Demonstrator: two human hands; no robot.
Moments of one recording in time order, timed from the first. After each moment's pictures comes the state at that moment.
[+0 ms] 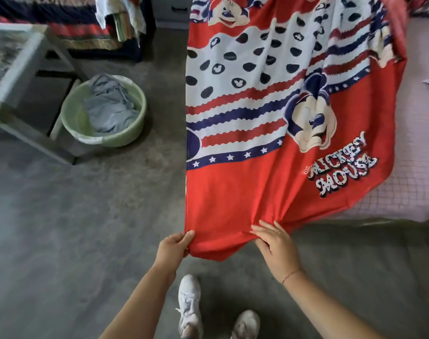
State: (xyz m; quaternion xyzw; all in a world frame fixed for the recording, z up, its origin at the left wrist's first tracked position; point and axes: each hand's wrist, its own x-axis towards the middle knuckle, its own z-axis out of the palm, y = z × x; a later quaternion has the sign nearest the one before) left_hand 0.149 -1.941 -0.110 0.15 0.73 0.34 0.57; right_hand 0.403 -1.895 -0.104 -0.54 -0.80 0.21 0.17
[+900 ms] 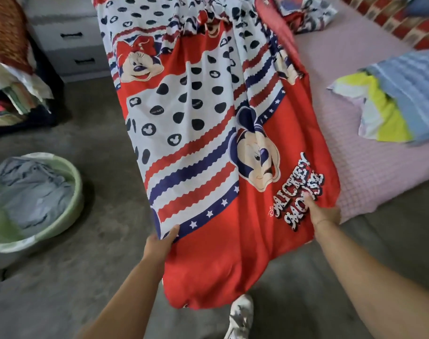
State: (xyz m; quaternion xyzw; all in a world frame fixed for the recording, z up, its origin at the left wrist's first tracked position) left_hand 0.134 -1.711 -0.087 0.27 0.73 0.25 0.58; right_hand 0.512 -1.721 -0.055 -0.90 -0.06 0.25 0.36
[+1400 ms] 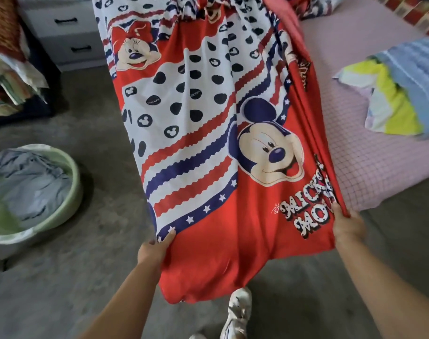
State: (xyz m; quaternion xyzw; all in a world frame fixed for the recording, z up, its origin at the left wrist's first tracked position) left_hand 0.130 -1.725 -0.119 0.20 0.78 0.20 0.55; right_hand 0.539 -1.759 -0.045 -0.91 -0.14 0.21 0.31
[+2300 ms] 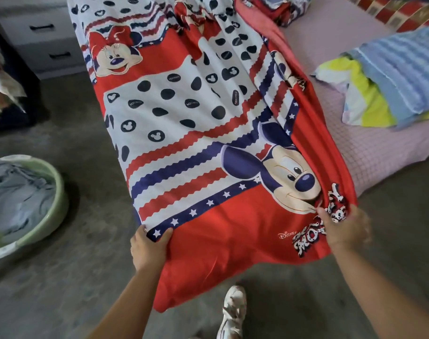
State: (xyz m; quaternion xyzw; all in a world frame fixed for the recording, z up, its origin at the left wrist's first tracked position) left_hand 0.160 -1.725 -0.115 0.38 0.80 0.20 0.41; right_hand 0.558 -1.796 -0.040 -0.95 -0.23 0.08 0.20
